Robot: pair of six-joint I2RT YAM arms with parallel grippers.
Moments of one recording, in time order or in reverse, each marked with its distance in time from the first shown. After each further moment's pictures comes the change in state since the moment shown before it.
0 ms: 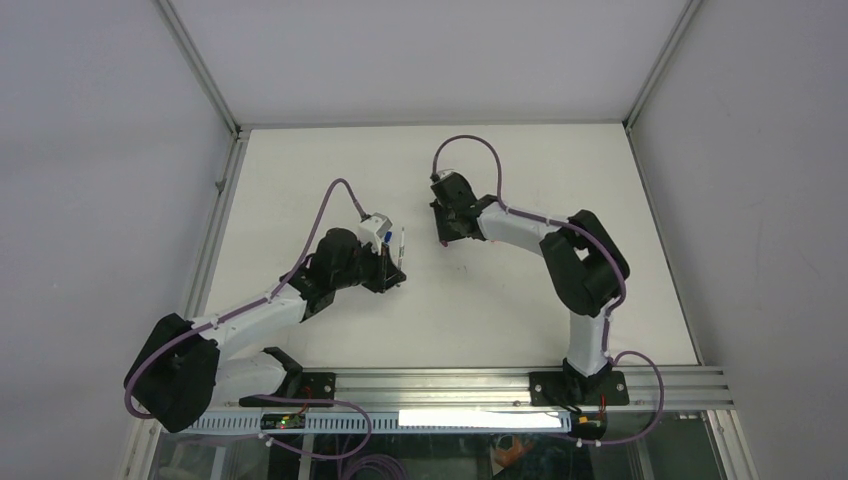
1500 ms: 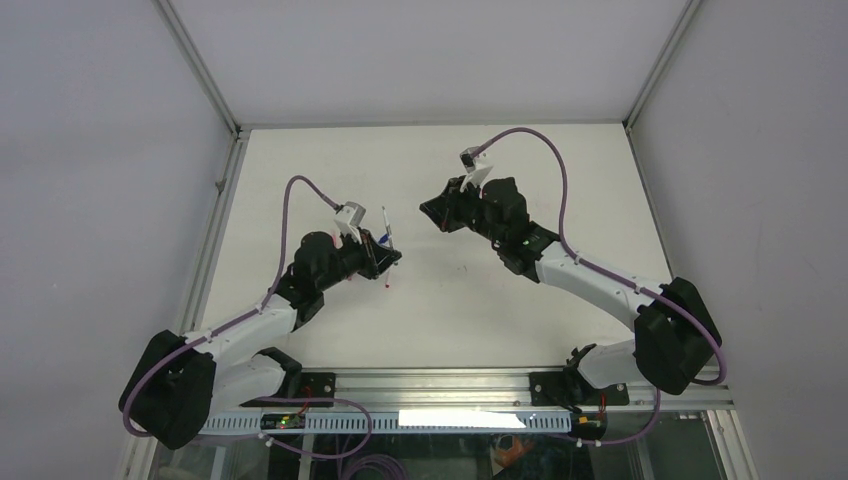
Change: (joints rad) left arm 0.079 -0.067 -0.106 0.347 0.008 -0.137; right arm 0.042 -0.579 -0.394 0.575 -0.250 0.148
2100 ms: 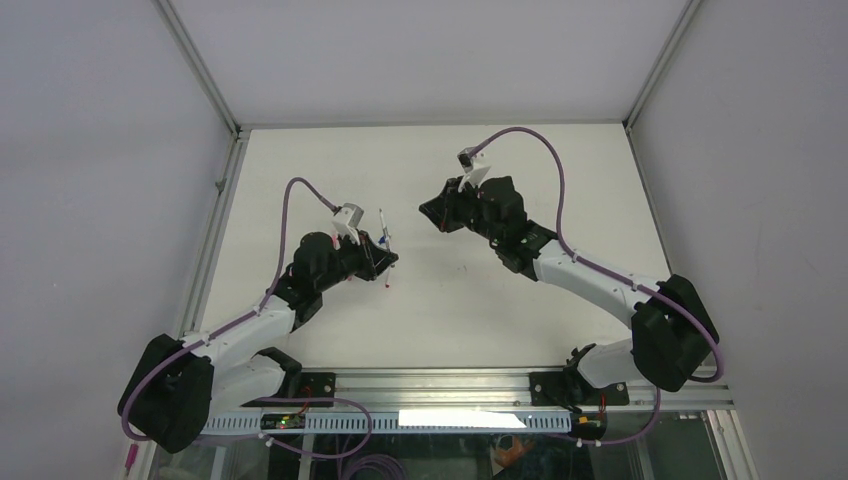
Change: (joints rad) left arm 0.022 -0.020 -0.002 -0.082 -0.025 0.002; right arm 0.000 0.018 0.013 -0.019 -0.003 0.000
